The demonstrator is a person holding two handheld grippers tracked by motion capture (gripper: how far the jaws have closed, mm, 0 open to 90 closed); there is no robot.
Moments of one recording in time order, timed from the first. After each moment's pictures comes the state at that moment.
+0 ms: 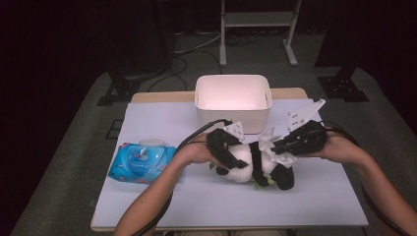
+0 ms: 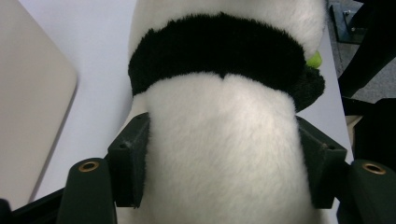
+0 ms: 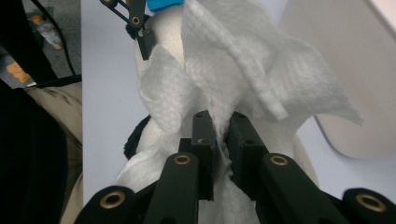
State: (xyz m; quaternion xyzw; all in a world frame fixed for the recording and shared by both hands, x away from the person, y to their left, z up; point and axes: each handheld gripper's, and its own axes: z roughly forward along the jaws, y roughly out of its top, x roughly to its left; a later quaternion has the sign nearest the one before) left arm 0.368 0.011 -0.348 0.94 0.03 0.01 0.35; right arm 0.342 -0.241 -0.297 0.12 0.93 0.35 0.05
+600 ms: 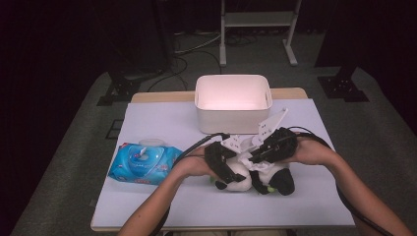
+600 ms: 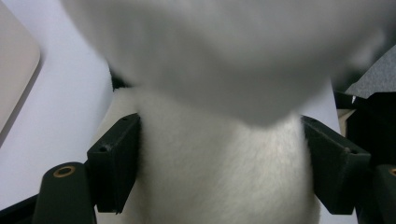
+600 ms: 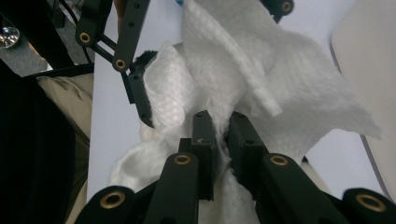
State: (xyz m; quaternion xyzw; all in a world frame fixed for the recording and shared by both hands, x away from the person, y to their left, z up) left arm 0.346 0.019 -0.370 0.93 0.04 0.00 0.36; right arm 0.347 -0.183 -0.318 0.07 0.95 0.32 0.02
